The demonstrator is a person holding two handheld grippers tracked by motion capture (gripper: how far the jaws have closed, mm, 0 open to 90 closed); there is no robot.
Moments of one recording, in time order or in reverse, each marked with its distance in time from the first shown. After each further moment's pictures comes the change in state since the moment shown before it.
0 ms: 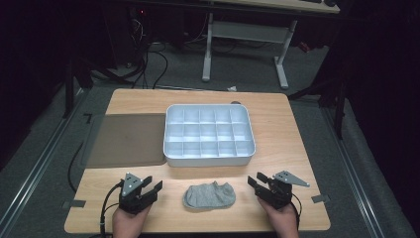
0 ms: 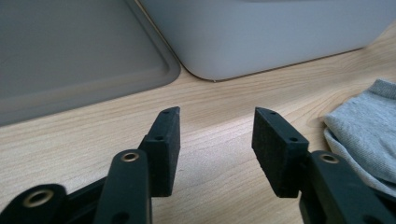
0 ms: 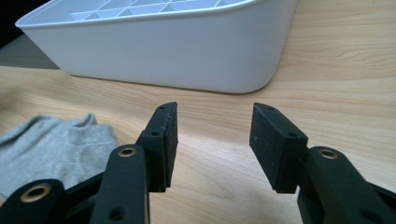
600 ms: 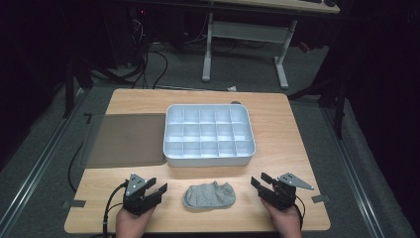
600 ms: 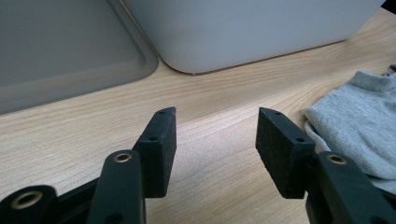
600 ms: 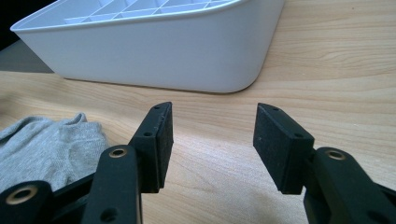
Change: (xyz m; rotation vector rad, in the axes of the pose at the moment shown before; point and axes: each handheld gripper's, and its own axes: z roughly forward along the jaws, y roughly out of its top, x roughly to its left) left arm -0.009 0.000 0.005 0.026 -0.046 0.011; right arm -0.008 -0.006 -0.006 -0.031 -0.012 0.008
